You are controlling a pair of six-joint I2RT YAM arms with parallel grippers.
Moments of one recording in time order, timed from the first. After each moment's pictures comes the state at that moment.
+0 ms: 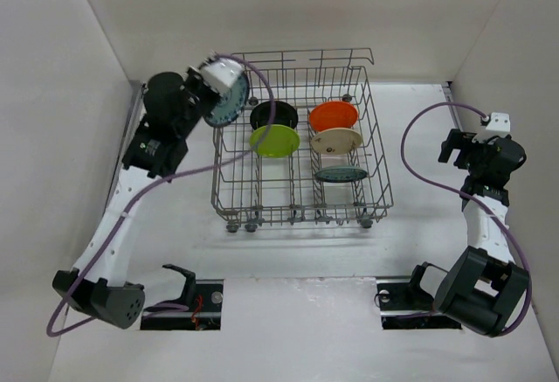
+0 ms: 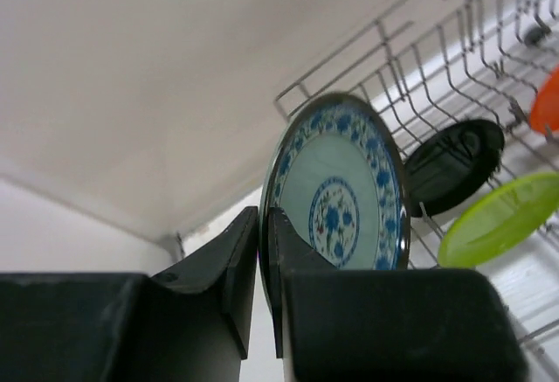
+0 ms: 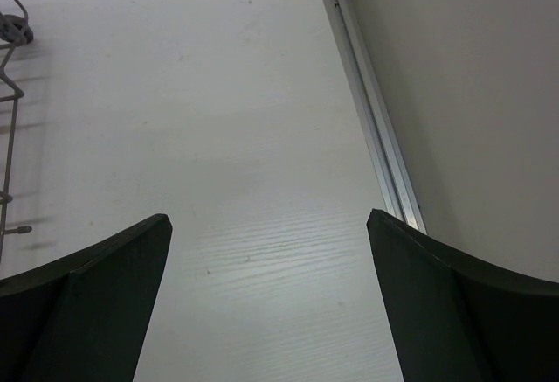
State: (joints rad) left arm -0.30 1.21 1.44 -0.33 0.03 0.51; right arm -0.50 1.12 0.70 0.14 -0.32 -0.10
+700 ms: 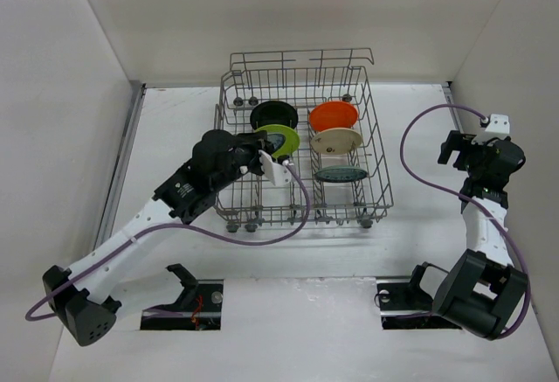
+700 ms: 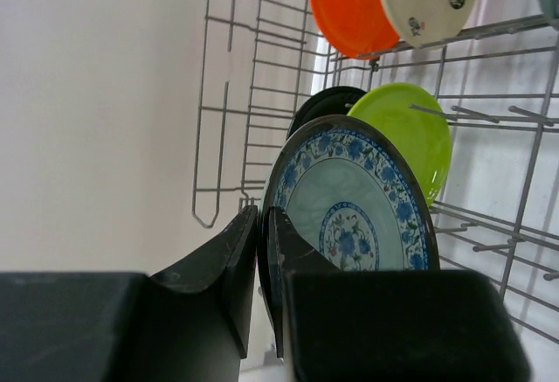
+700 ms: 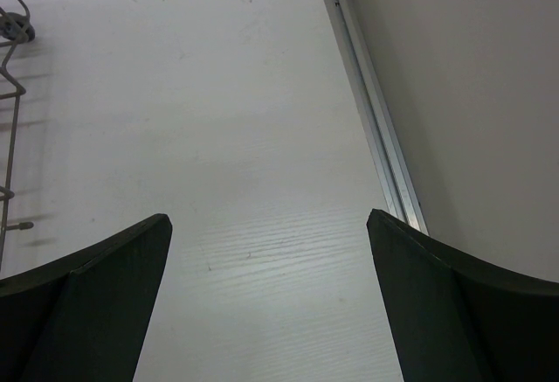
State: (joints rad) left arm -0.73 1.04 1.04 -0.26 0.03 1.15; right arm -0.50 1.10 0.68 0.14 -0.32 -0.10
